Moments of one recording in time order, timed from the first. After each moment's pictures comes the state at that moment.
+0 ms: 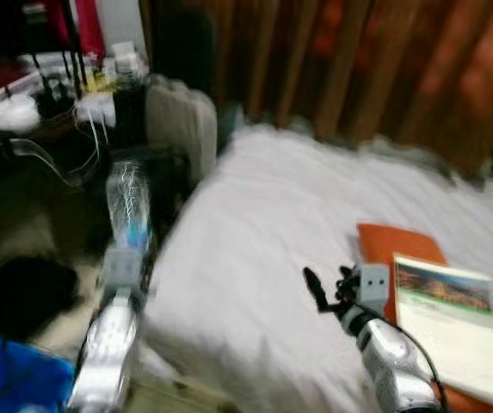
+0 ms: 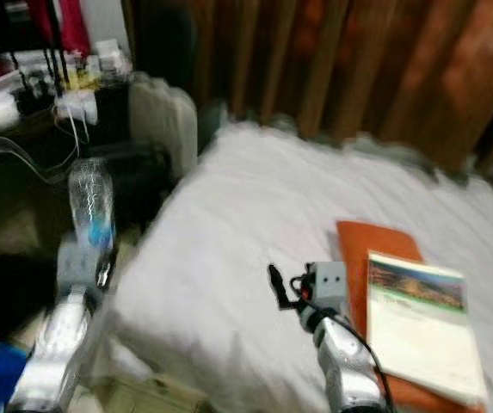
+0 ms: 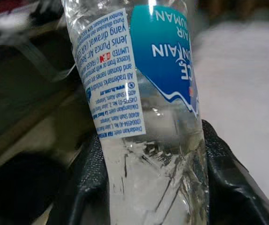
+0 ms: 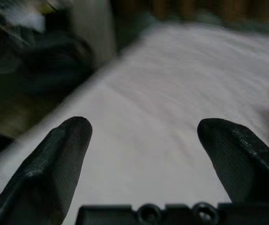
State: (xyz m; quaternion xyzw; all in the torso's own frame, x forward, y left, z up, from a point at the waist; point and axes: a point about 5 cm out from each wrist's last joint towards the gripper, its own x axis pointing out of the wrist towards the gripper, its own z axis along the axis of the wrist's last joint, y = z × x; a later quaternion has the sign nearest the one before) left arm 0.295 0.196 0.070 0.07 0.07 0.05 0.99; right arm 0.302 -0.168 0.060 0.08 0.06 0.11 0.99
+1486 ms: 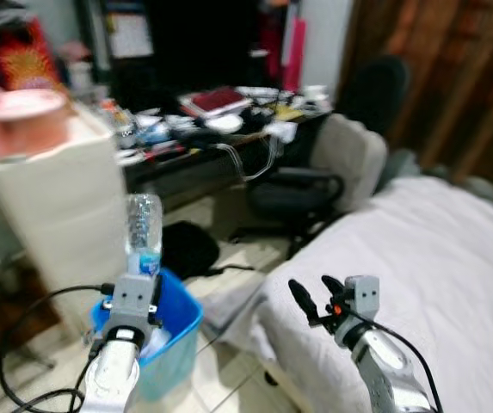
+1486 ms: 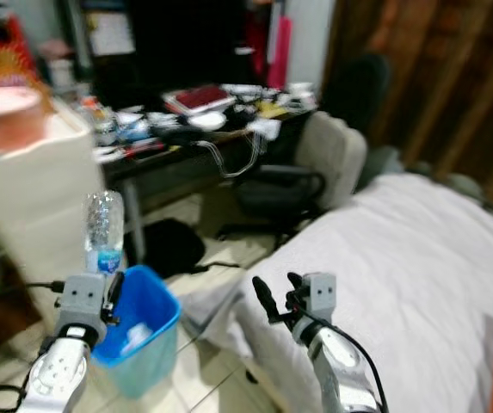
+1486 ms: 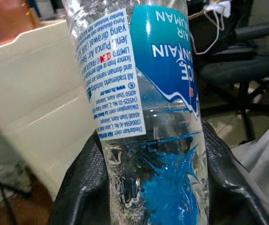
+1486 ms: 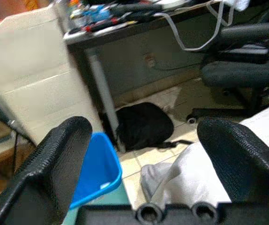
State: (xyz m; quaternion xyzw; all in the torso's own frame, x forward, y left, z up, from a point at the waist) left arm 0.258 0.176 0.081 0.13 0.04 0.01 0.99; right arm 0.290 -0.157 0.045 0.11 0.07 0.18 0.97
